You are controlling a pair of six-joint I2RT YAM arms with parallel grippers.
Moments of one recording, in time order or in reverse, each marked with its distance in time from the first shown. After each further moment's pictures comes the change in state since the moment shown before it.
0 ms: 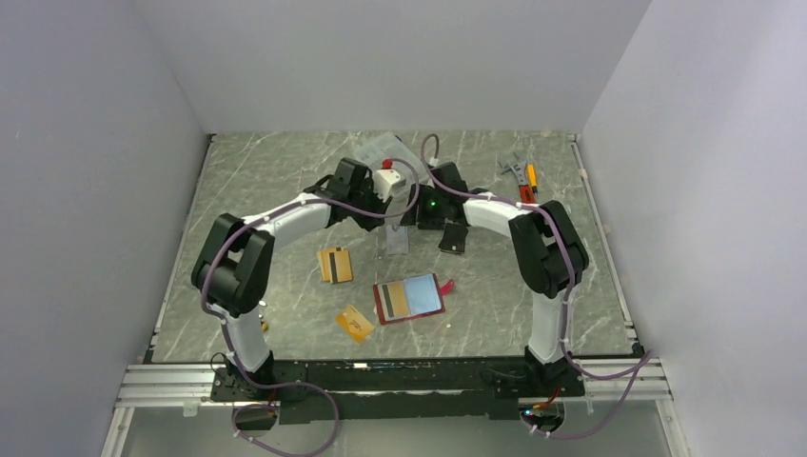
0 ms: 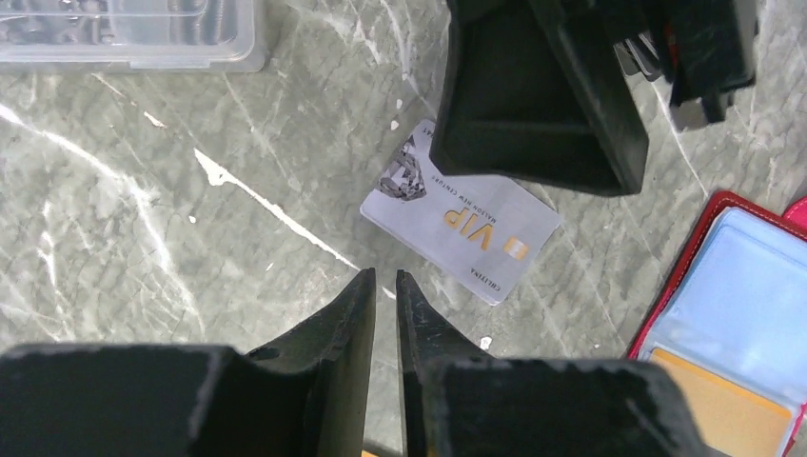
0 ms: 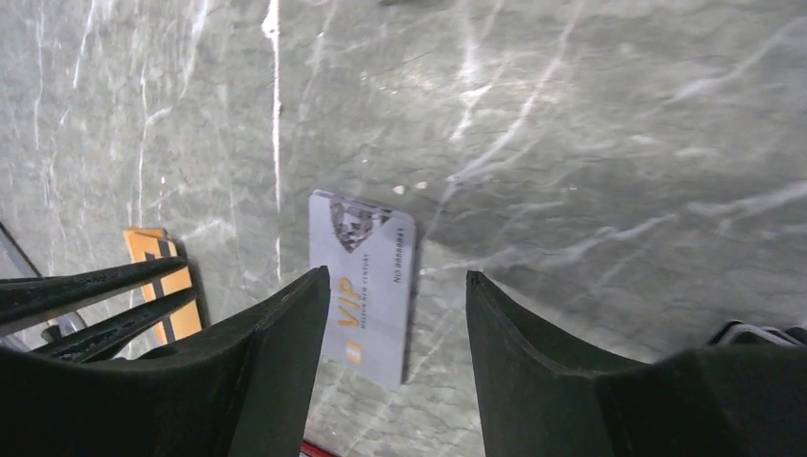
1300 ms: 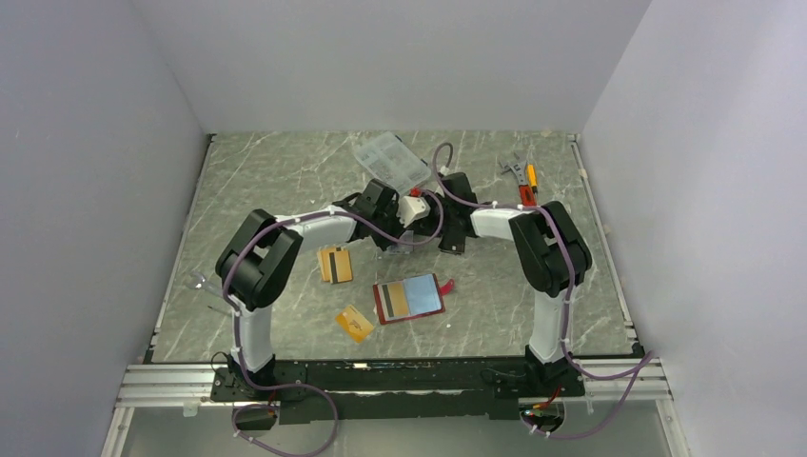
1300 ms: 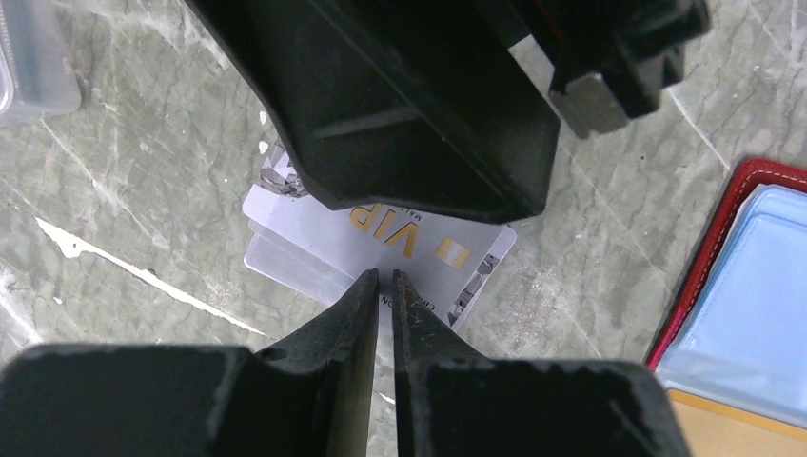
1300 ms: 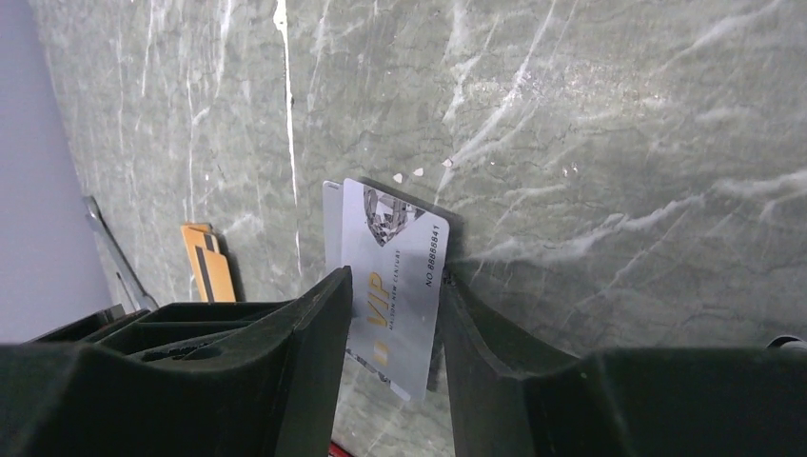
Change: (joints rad) left arm -0.123 0.100 -0.027 0.054 -0.080 0.107; right arm -0.024 0.008 -0.135 0.222 -0.123 0.126
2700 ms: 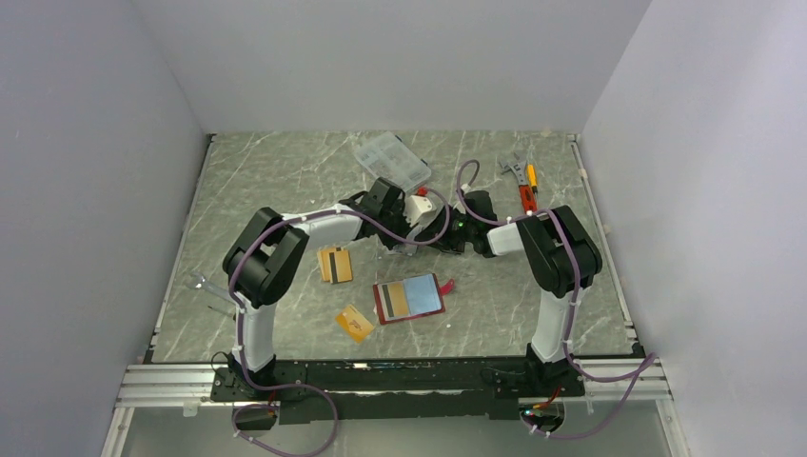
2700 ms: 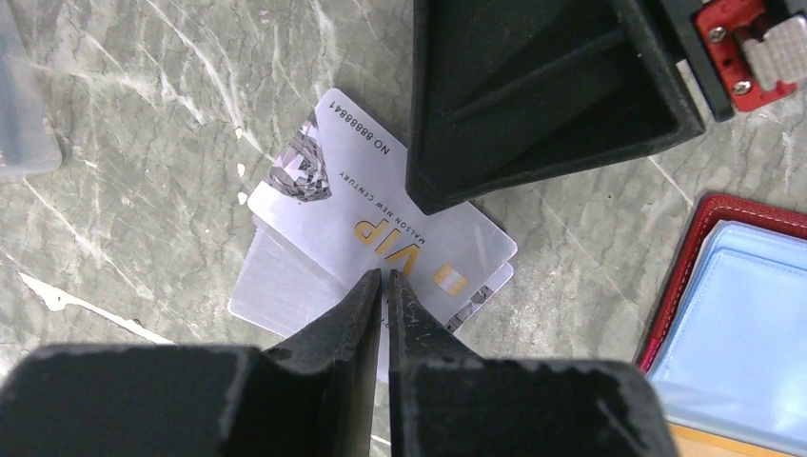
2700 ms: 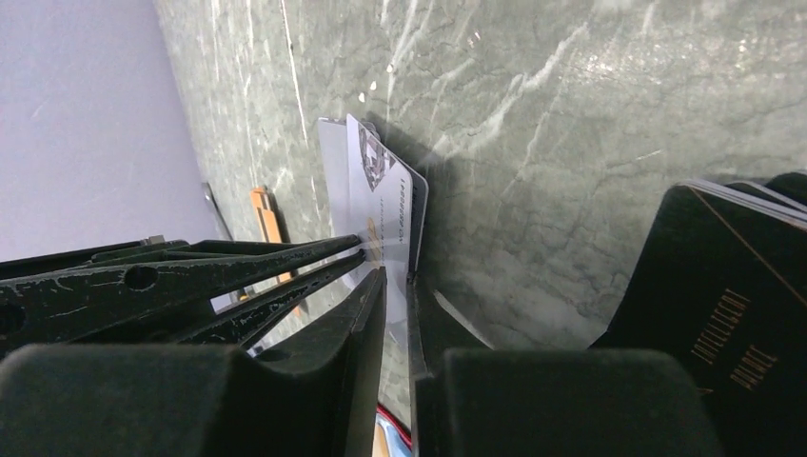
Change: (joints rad) left arm -0.023 0.043 0.056 -0.002 0.030 -0.003; right arm -0.089 -0.042 -0.278 0.346 -0.196 0.227
